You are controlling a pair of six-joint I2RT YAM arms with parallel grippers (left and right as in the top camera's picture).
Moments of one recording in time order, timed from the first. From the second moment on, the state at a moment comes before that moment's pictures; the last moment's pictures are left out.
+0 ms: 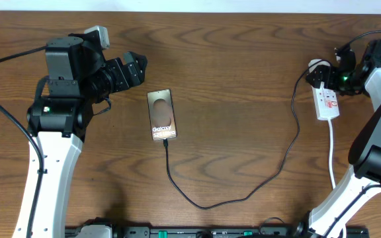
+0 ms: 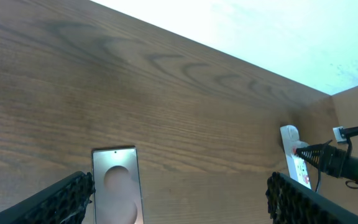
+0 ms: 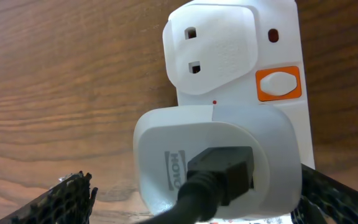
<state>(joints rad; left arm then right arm) -0.03 1.30 1.28 -0.63 0.38 -0.41 -0.38 2.14 1.58 -0.68 -0.44 -0.17</state>
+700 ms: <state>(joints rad) -0.03 1.30 1.28 -0.65 0.38 -0.41 -0.37 2.13 1.60 -0.70 -0.41 -0.17</state>
